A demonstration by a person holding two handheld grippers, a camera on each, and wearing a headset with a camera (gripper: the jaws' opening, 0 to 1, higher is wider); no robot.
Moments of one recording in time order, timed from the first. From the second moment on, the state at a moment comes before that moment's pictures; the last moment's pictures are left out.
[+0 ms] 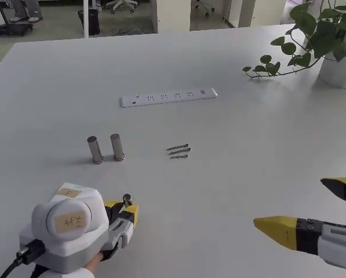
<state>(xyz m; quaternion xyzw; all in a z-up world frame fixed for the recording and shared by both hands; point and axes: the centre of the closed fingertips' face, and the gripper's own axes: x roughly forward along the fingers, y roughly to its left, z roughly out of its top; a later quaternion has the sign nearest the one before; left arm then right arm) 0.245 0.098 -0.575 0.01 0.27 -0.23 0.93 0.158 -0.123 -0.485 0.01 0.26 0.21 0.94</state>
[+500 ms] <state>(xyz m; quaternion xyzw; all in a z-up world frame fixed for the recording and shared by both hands) 0.223 0.115 -0.558 0.02 0.27 -0.27 0.92 0.159 -0.125 -0.482 0.01 0.26 0.22 0.94</state>
